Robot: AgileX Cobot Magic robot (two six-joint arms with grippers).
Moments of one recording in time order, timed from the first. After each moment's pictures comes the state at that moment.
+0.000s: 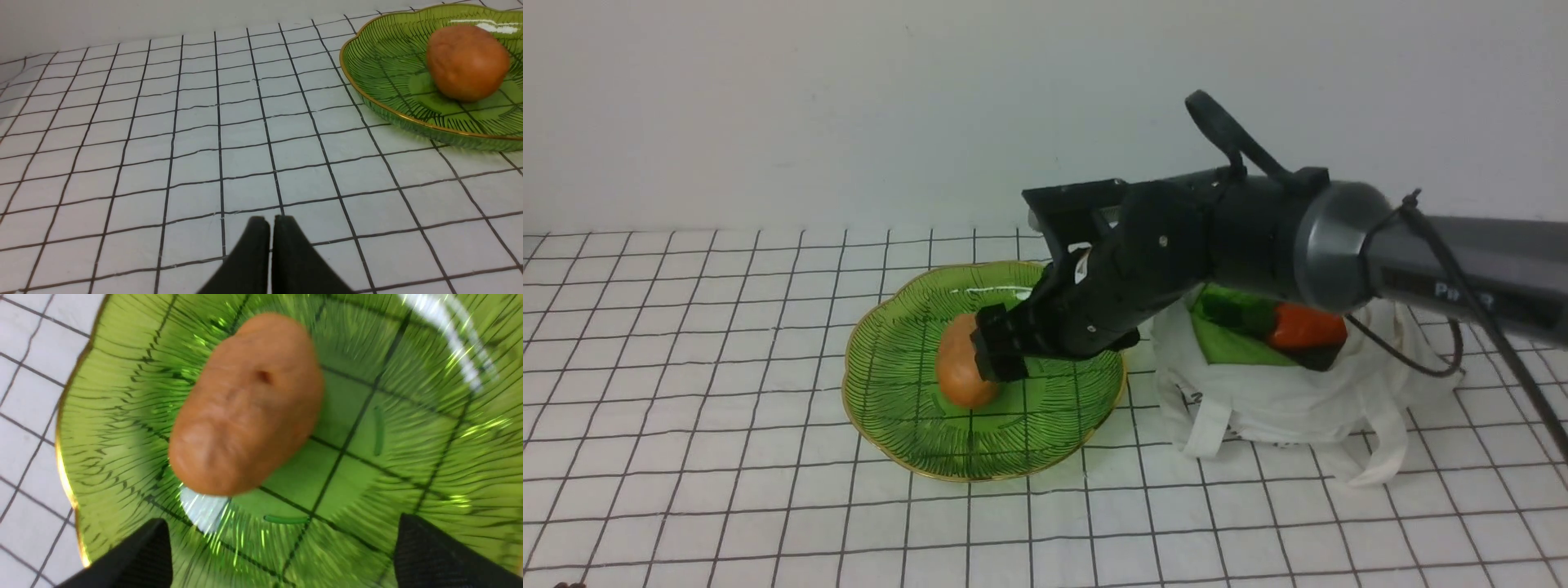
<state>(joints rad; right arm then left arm) 0.64 2.01 -1.56 0.23 0.68 0.01 -0.05 -0.01 0.03 0.05 0.38 0.03</state>
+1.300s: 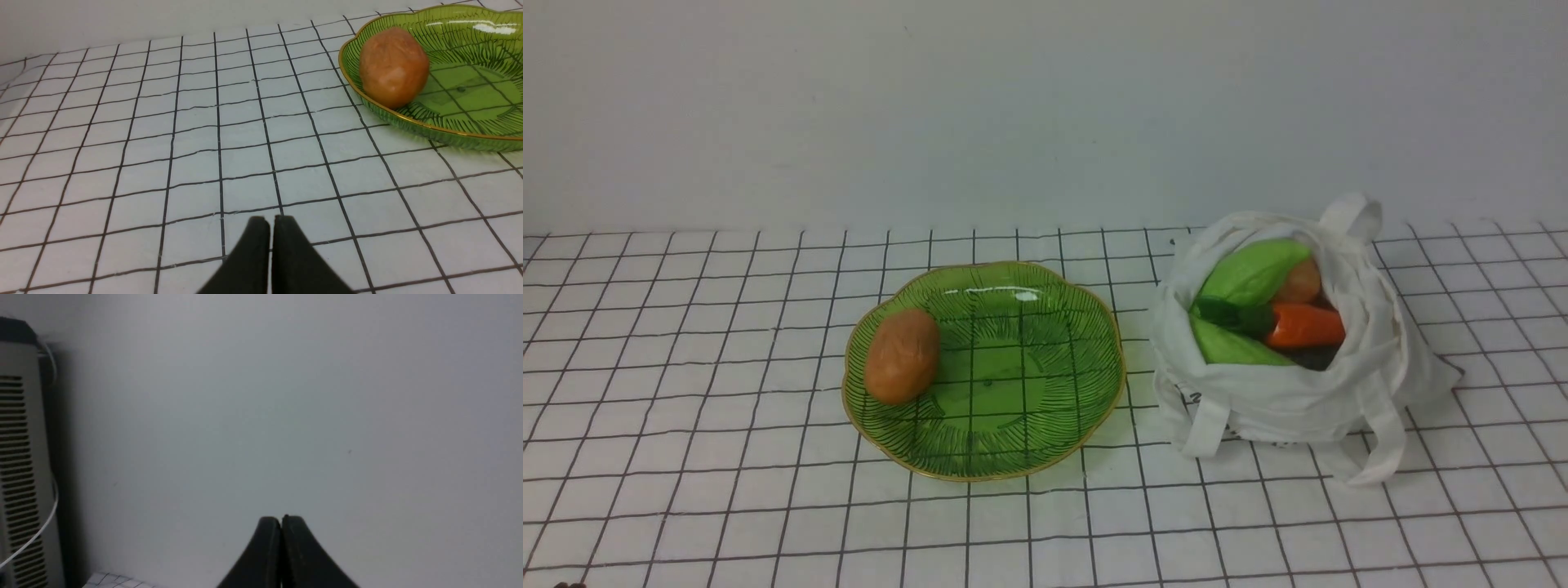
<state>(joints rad) 0.64 0.14 -0.63 -0.35 0.39 0.32 -0.05 -0.01 0.03 0.05 0.38 0.03</state>
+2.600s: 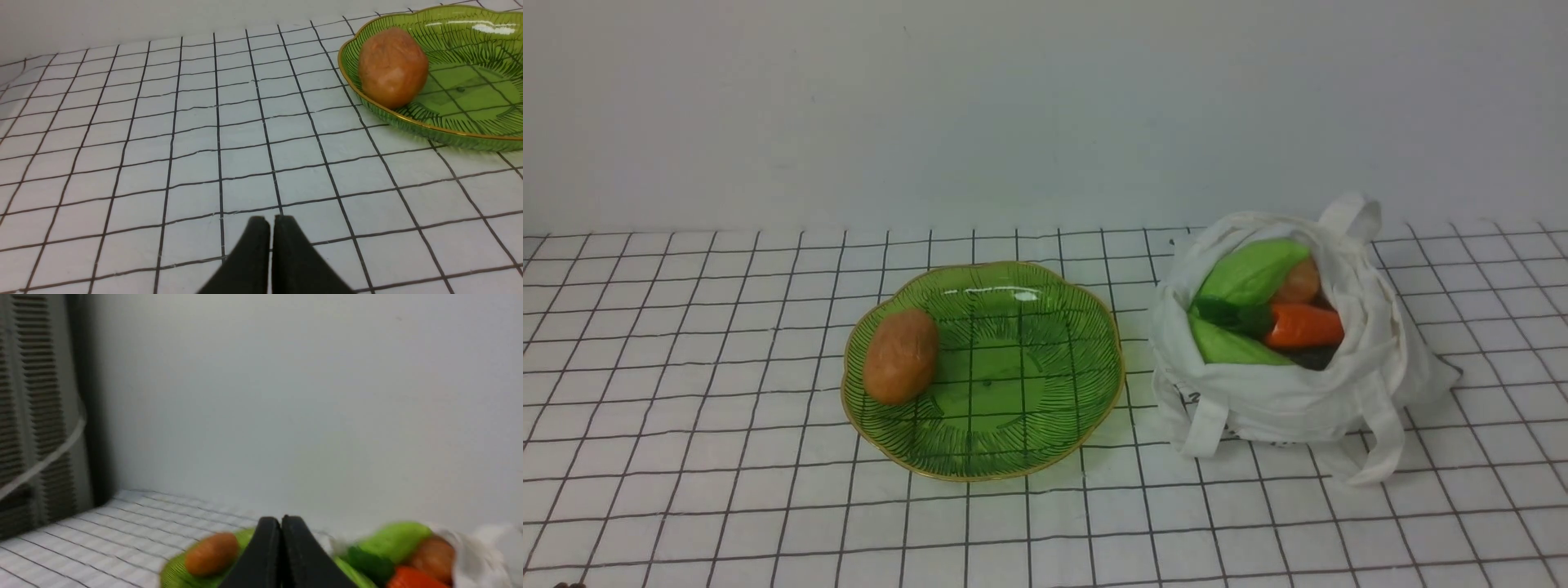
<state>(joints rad) 0.48 -0.01 -0.15 0.04 0.23 0.00 -0.05 -0.01 0.03 0.05 0.38 0.03</state>
